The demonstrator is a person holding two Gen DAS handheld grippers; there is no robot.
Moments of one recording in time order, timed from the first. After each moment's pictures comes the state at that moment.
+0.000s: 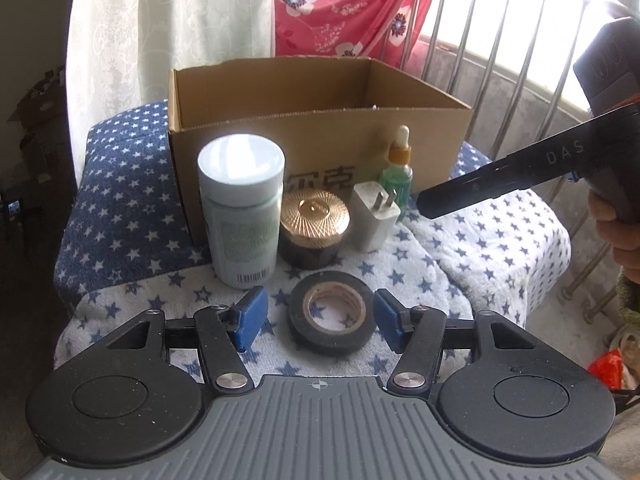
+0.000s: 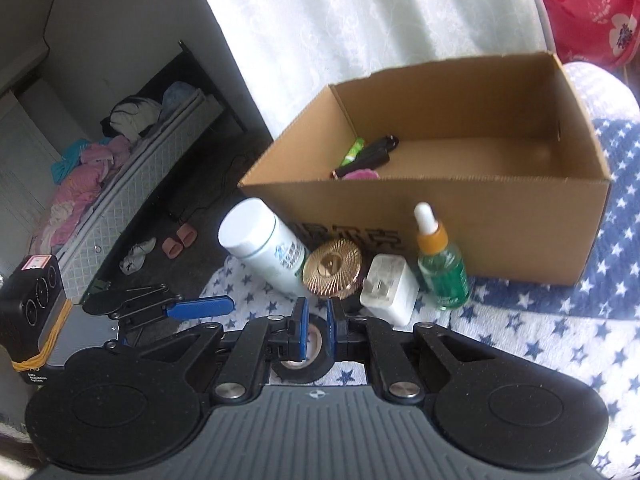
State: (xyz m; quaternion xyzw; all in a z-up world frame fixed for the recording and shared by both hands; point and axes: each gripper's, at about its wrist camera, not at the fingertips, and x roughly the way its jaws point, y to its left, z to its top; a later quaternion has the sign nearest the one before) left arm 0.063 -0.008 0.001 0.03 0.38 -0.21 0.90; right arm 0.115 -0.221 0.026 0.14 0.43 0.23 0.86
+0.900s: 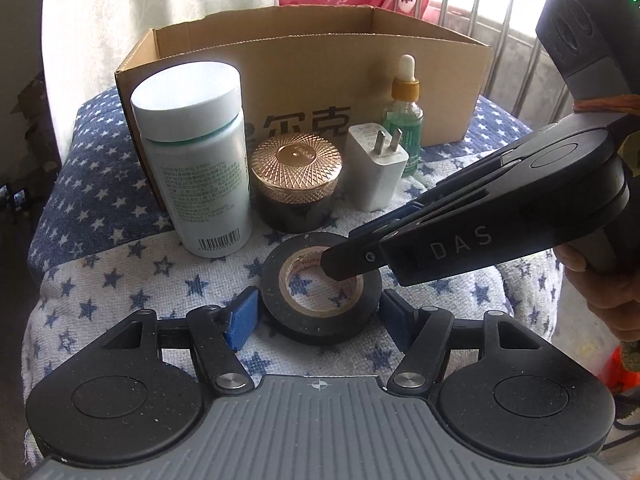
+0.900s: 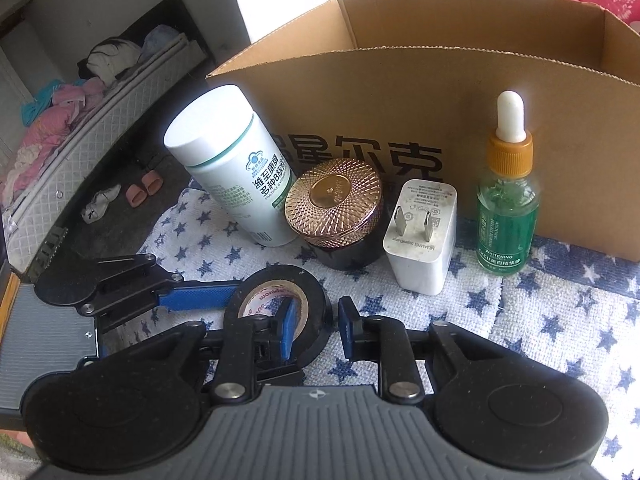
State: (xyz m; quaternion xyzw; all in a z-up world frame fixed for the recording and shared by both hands) left arm 0.069 -0.037 -0.035 0.06 0.41 -0.19 0.89; right arm 0.123 -0.176 -0.027 0.07 0.46 0.22 0.86
